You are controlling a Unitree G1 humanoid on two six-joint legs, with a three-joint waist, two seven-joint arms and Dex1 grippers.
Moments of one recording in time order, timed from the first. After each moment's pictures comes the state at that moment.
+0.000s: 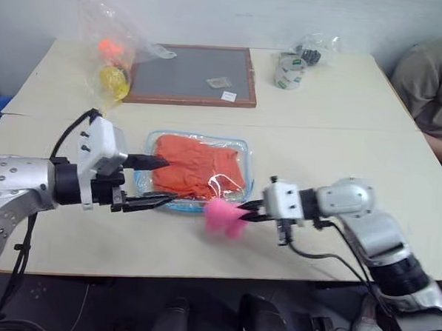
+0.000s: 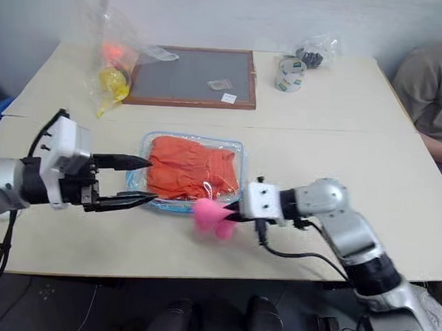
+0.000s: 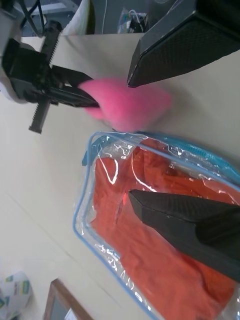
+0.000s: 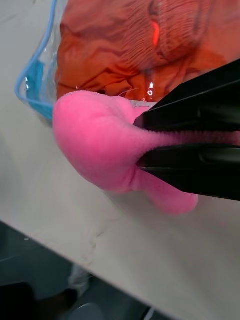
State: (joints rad) left arm -0.29 1.02 0.24 -0.58 -0.82 0.79 -0.80; right arm -0.54 -0.61 0.38 -0.17 0.09 0.05 1.18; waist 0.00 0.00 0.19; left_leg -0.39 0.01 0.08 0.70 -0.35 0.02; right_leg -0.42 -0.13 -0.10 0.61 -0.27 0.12
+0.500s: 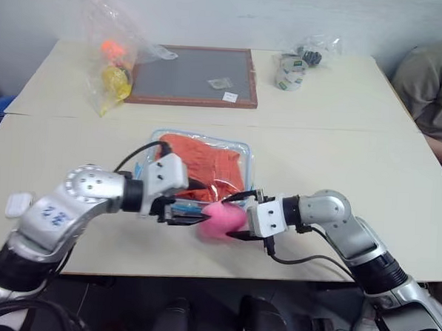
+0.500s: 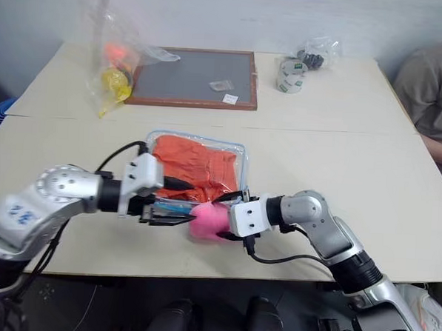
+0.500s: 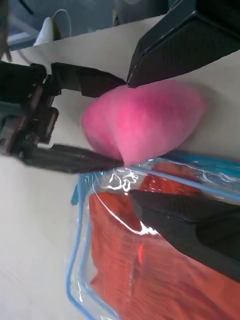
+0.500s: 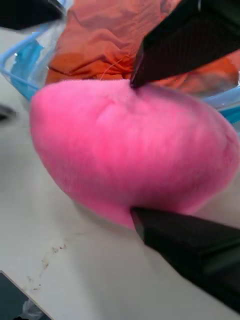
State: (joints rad) left arm -0.50 0.81 -0.28 -0.39 -0.44 0.60 -0.88; right arm -0.53 -0.60 0.39 -0.07 -0.02 -0.17 1.12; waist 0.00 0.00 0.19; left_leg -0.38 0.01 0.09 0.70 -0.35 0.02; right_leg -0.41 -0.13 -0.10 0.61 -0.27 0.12
